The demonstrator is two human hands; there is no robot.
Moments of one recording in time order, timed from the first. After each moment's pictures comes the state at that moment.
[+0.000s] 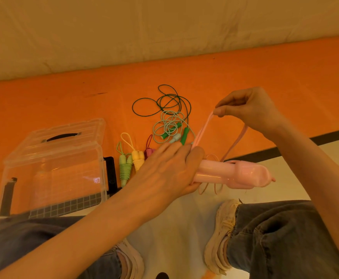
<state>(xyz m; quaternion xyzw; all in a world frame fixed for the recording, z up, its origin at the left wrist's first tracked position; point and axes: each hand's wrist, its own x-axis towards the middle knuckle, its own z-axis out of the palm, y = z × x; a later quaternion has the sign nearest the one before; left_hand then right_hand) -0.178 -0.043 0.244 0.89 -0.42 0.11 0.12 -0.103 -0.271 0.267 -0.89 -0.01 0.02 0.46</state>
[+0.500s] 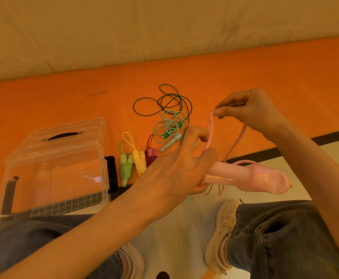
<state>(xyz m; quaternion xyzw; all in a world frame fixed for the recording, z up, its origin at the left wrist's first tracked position) -0.185 -0.050 0.261 0.89 -0.40 0.04 0.22 -0.105 -0.266 0.268 -0.88 0.00 0.03 0.48</state>
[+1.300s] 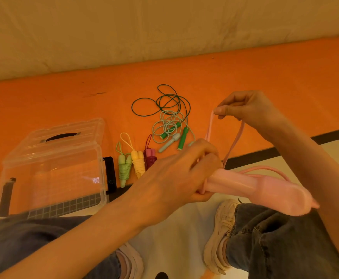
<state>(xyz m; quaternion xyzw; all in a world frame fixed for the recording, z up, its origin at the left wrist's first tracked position) -0.189 -0.044 0.259 0.84 -0.47 0.06 0.28 -0.104 -0.269 0.267 -0.86 0.05 0.04 0.50</state>
